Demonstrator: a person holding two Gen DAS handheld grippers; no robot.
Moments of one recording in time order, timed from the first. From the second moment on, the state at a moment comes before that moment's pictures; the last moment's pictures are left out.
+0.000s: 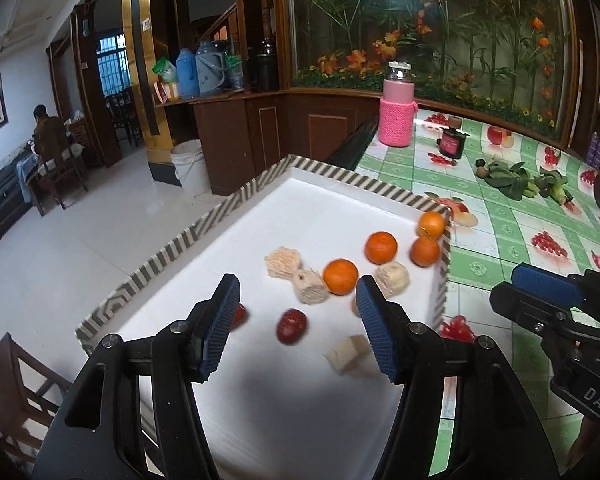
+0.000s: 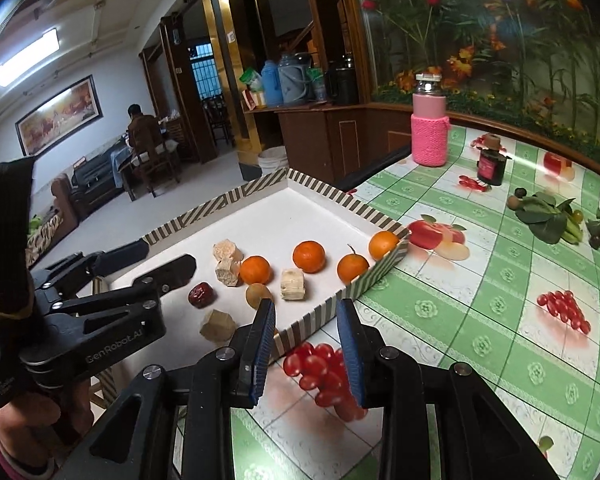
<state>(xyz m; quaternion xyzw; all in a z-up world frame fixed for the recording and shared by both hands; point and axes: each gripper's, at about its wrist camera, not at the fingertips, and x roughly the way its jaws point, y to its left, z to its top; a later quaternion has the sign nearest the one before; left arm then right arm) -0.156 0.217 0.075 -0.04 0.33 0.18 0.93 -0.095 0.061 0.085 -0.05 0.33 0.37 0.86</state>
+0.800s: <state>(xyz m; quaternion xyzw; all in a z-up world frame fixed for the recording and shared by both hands) -0.160 0.209 0.073 -0.02 0.32 0.19 0.93 -0.097 0.057 0.074 -0.04 0.35 0.38 0.86</state>
